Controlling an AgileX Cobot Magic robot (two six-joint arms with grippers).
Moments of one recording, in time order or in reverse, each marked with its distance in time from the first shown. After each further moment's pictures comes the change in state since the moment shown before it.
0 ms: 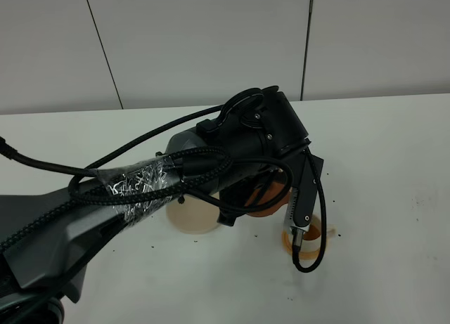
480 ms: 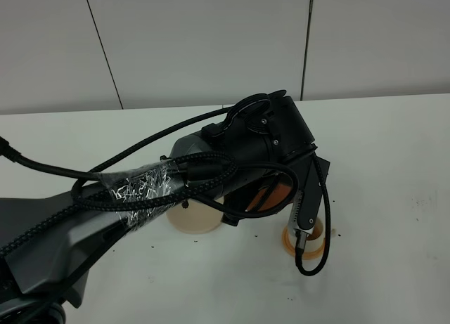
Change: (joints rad) left arm -0.015 0.000 0.000 0.021 -0.016 0.001; right arm 0.000 0.000 0.000 0.000 0.000 0.000
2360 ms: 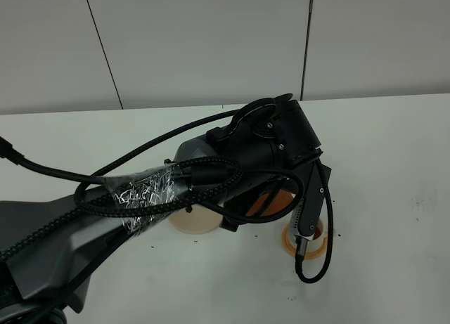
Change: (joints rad) left arm -0.017 0.000 0.000 0.002 0.045 0.005; right arm 0.000 0.000 0.000 0.000 0.000 0.000
